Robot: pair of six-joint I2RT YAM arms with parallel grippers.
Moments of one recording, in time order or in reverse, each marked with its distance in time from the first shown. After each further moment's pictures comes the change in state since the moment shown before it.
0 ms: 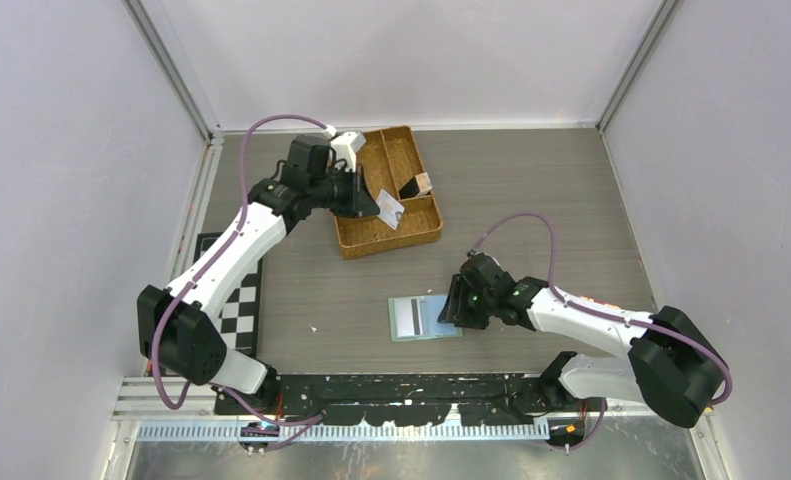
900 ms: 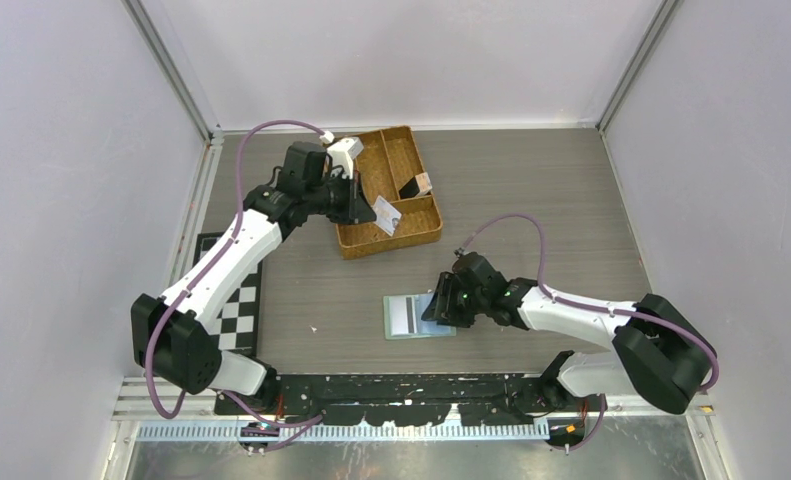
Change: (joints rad) left arm 0.002 -0.047 -0.048 -0.011 0.006 0.026; right arm 0.027 0.078 -0.006 0.172 -0.076 0.052
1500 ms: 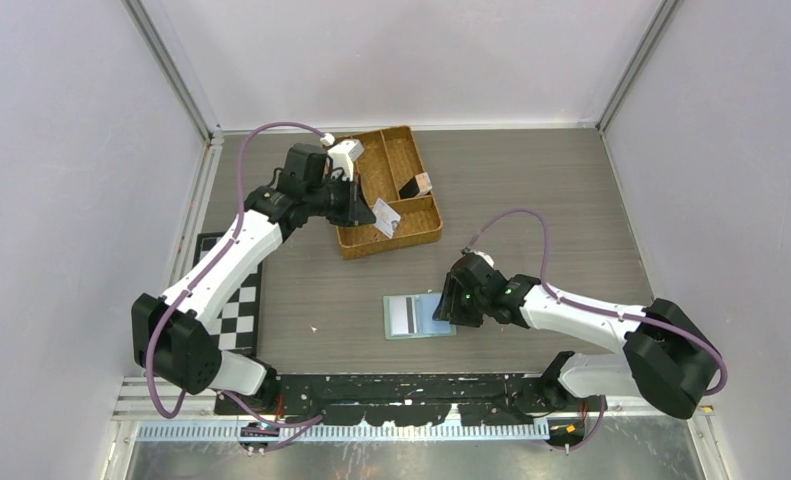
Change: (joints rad) left arm 0.000 0.000 -0.012 -0.003 0.000 0.003; right arm 0.028 -0.027 0.052 -0.156 0.129 -0.011
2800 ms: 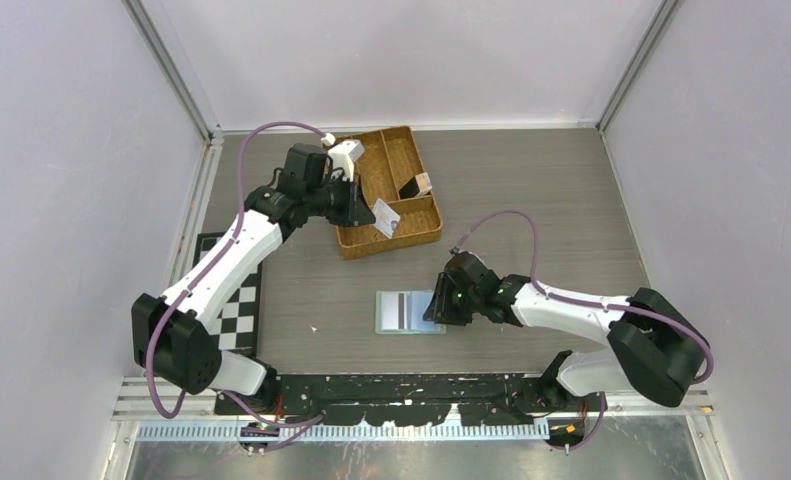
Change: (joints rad) left arm 0.000 0.000 0.000 -0.002 0.000 0.018; right arm 0.011 0.061 0.000 0.105 -0.066 -0.001
